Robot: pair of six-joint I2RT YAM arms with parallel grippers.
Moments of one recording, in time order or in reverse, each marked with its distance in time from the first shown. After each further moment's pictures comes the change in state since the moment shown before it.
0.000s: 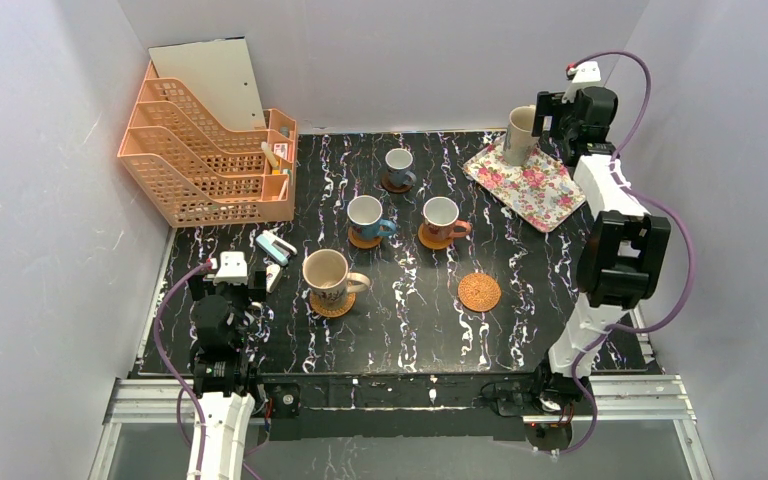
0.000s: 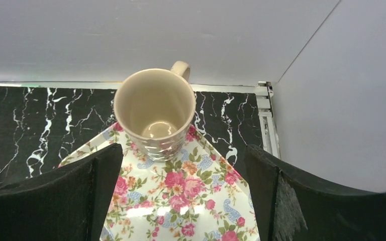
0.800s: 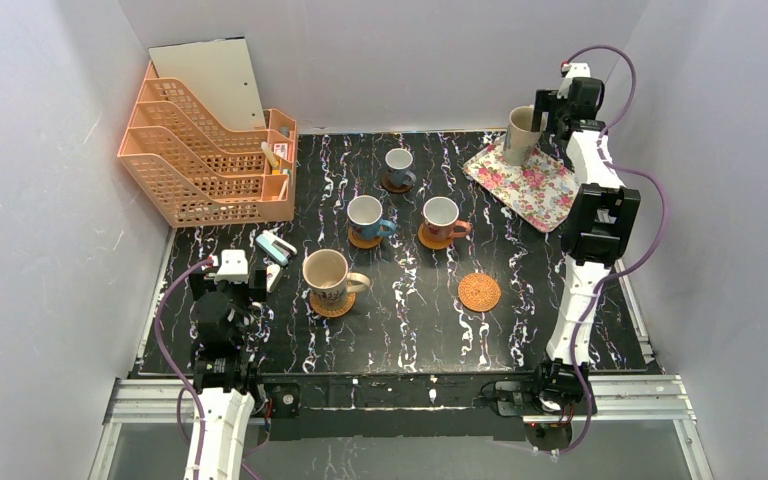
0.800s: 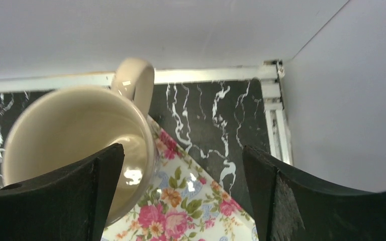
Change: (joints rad) left arm 0.000 0.049 0.000 0.013 -0.008 -0.001; right arm -0.034 0.502 0.615 -0.294 0.036 0.031
